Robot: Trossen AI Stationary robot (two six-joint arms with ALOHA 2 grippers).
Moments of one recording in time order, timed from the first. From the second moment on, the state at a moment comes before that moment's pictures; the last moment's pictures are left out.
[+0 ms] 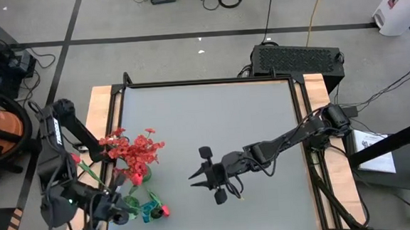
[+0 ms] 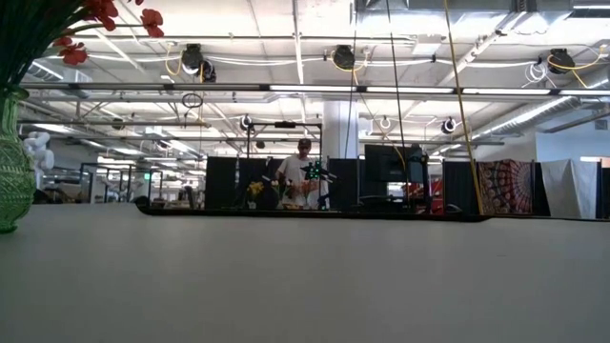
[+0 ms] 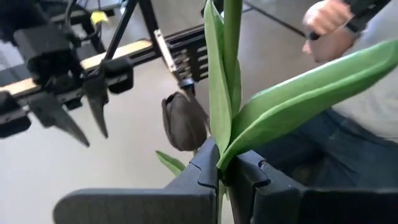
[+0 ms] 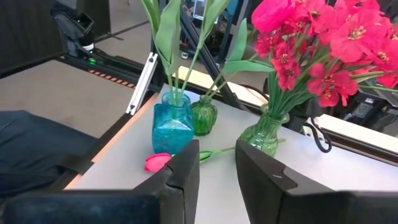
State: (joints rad) left arm -1.13 1.23 1.38 -0.73 -0.60 -0.28; right arm 0.34 1.79 1.30 0.22 0.10 -0.14
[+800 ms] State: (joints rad) left arm -1.12 1.25 1.38 -0.81 -0.68 -0.55; right arm 0.34 1.79 1.30 0.20 0.10 -0.14
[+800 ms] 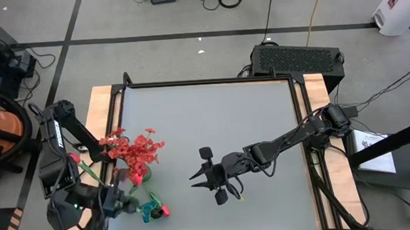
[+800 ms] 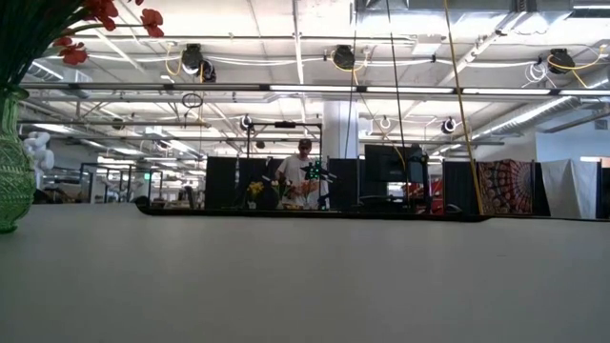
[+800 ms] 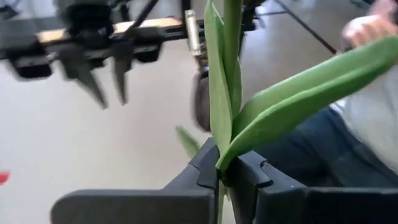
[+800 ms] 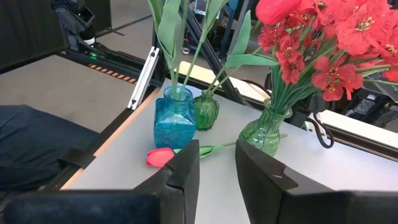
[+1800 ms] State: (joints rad) left arm -1.12 1.26 1.38 -0.95 -0.57 -0.91; right arm 0.34 1.79 1.30 0.20 0.10 -0.11
